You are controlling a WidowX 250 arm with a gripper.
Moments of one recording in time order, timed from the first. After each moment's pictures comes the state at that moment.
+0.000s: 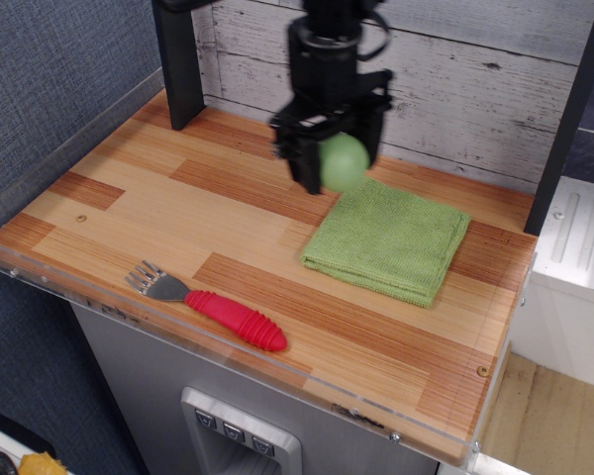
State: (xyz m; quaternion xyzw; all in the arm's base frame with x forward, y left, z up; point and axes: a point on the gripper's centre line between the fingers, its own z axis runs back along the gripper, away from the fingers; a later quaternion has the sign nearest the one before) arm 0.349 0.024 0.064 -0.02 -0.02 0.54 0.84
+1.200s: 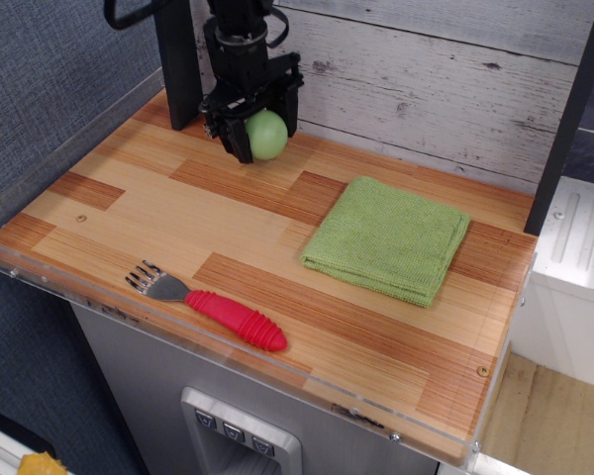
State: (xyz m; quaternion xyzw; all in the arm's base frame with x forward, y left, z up) arm 0.397 0.115 0.026 -0.03 -0.06 0.57 0.82
